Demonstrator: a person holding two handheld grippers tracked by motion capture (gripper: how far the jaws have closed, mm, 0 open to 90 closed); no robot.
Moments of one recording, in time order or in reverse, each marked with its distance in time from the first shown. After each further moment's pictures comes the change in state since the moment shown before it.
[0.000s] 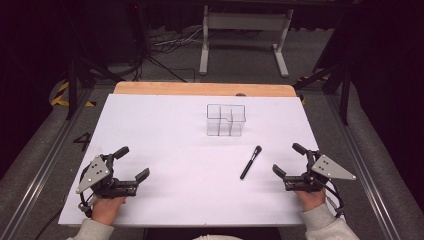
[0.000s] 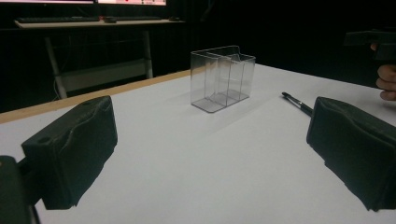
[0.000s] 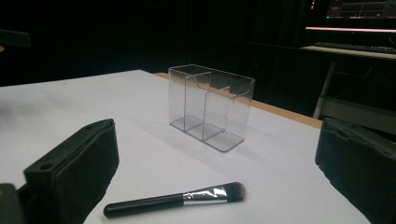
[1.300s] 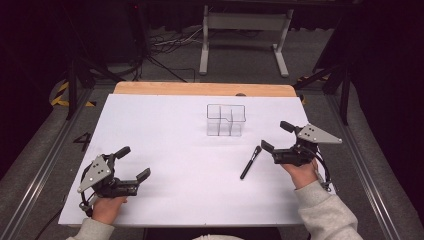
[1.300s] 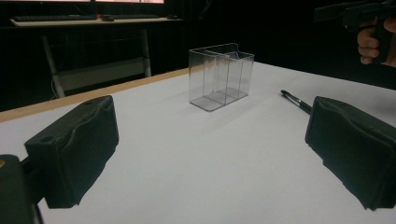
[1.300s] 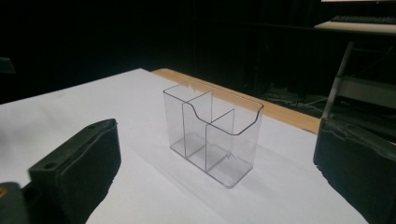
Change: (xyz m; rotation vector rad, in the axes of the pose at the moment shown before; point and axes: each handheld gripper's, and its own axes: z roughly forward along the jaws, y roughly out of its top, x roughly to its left) left arm 0.000 -0.001 0.002 0.005 -0.009 0.002; right arm -0.014 0.058 0.057 0.111 0.038 0.065
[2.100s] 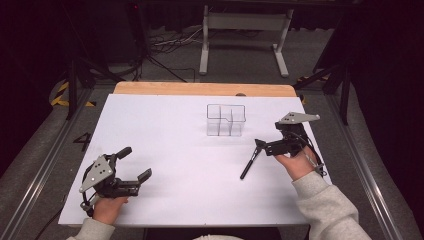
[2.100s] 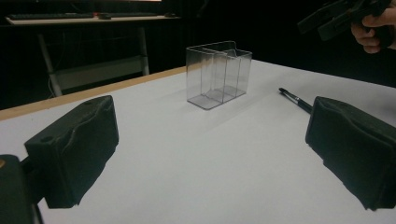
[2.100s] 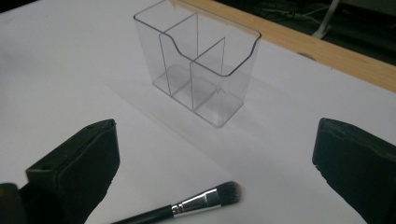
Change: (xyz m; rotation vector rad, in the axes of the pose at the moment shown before) left arm -0.001 -0.001 0.003 0.009 -0.008 0.002; right arm -0.002 0.025 0.033 0.425 -0.054 0.030
